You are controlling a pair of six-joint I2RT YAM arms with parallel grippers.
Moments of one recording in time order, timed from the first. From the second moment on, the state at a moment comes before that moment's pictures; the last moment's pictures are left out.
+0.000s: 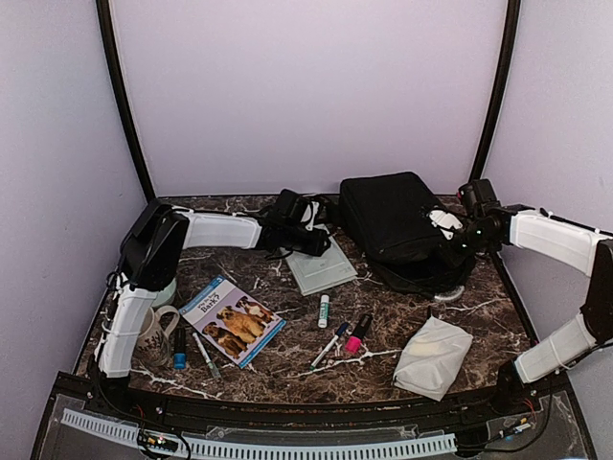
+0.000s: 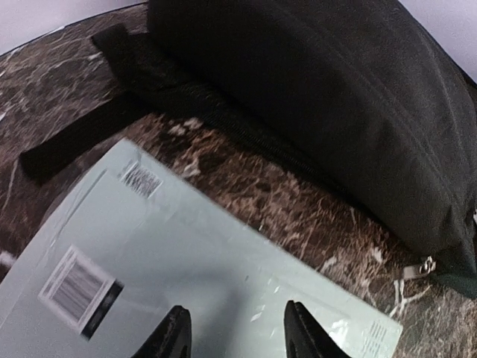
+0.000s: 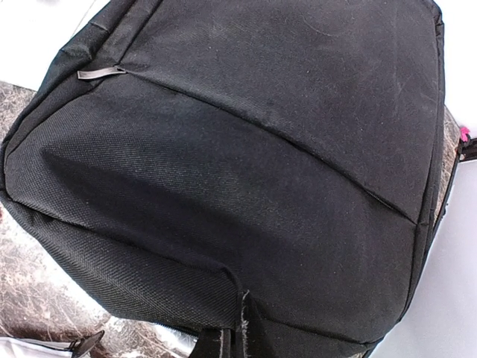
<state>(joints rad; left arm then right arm) -0.72 2.32 1.74 -0.10 0.06 -0.27 0.24 1.39 0.97 -0.52 -0.07 -0.51</state>
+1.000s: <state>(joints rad) -0.78 2.49 2.10 -0.54 0.10 -0.24 0.23 1.35 0.99 -0.57 -0.15 -0.49</state>
